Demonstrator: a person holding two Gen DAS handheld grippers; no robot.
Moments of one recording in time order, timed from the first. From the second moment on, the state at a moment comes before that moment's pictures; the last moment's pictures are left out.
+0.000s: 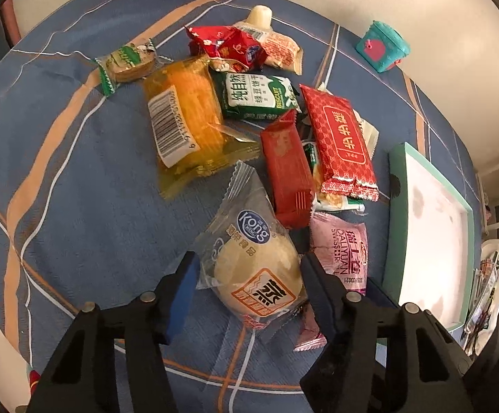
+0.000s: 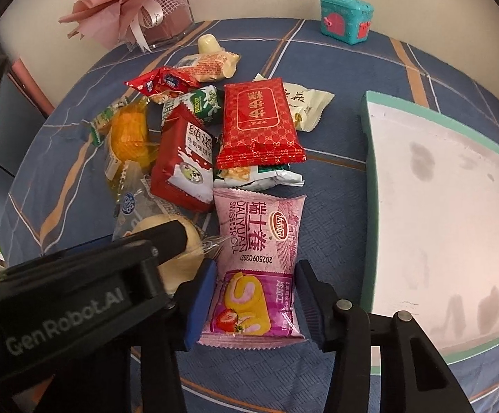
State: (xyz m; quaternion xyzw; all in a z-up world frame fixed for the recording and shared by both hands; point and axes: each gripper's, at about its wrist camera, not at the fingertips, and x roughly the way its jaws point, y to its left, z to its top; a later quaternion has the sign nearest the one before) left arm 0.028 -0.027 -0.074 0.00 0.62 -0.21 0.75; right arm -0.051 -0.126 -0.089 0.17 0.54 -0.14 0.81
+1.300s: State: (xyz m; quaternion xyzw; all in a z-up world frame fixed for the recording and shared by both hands) left arm 0.022 -0.029 -0.010 -0.04 0.55 -0.26 0.79; right arm -0.080 -0.166 -0.029 0.23 0.46 -0.20 0.83
